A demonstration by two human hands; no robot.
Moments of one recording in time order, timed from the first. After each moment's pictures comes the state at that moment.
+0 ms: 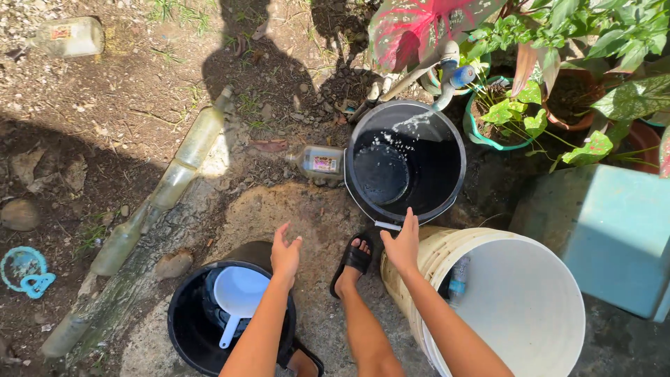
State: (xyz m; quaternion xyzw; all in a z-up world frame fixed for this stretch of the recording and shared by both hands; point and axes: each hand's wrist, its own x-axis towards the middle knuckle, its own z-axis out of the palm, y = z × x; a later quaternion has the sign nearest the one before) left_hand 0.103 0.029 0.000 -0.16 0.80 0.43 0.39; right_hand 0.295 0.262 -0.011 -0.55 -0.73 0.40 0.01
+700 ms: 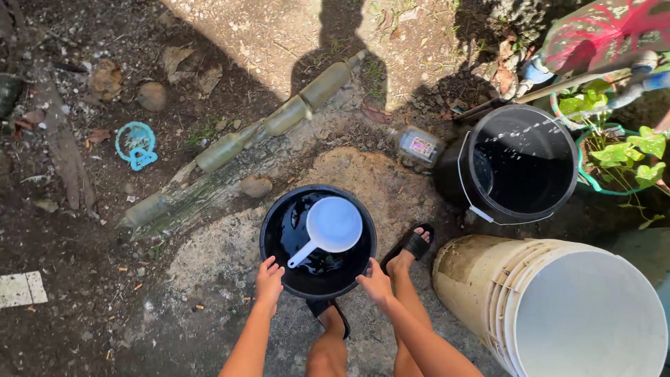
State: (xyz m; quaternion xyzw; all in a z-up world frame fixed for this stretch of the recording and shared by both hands) left_hand 0.196 -0.382 0.029 -0.37 0.73 0.48 0.32; right_hand 0.315 -0.091 -0.012 -0.40 -0.70 0.52 -0.28
